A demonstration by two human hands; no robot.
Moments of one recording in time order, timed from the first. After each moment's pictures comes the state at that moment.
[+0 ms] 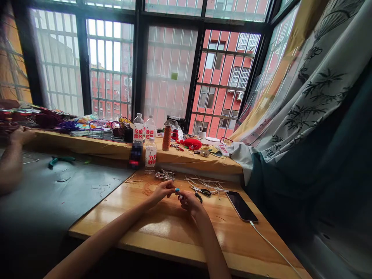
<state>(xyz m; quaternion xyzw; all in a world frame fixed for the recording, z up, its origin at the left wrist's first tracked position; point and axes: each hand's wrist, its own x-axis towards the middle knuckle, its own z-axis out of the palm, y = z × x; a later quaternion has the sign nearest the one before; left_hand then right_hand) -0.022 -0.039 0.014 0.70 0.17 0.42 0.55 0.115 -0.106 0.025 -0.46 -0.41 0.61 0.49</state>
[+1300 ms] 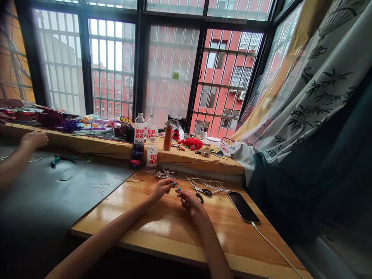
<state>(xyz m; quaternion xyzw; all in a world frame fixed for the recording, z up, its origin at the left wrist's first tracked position) -0.024 -0.025 0.011 0.70 0.22 0.47 0.49 0.111 -0.104 0.024 -0.46 -0.39 0.61 0.52</state>
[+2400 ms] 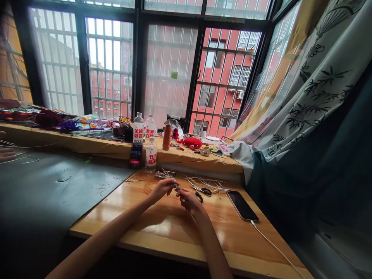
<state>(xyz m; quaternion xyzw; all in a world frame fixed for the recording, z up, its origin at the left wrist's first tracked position) -0.023 -0.036 0.020 0.72 0.17 0.45 0.50 0.112 -0.105 0.024 -0.42 -0.41 0.61 0.53</state>
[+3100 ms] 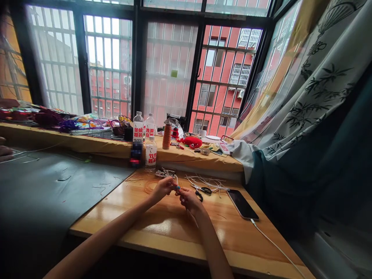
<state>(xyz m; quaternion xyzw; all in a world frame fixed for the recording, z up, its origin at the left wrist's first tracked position) -0.018 -0.036 0.013 0.72 0.18 0.49 0.46 0.107 -0.110 0.030 -0.43 -0.45 0.58 0.52</state>
